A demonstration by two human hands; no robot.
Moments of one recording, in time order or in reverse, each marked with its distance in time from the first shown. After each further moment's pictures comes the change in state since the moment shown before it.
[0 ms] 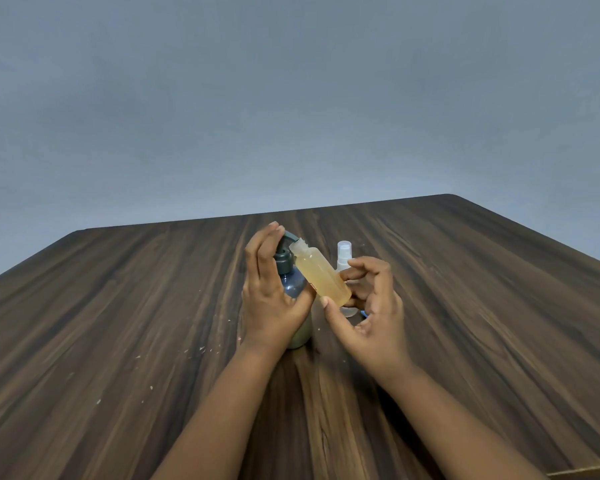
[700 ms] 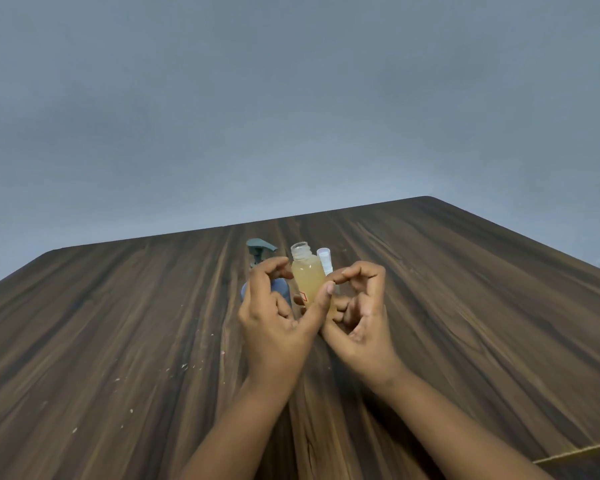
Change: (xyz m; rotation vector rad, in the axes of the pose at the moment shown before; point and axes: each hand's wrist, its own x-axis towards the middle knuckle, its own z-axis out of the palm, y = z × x) left_hand -0.009 0.054 -0.005 -0.105 0.011 -0.217; right_hand 0.001 -0.011 -0.008 0.359 -0.101 0.083
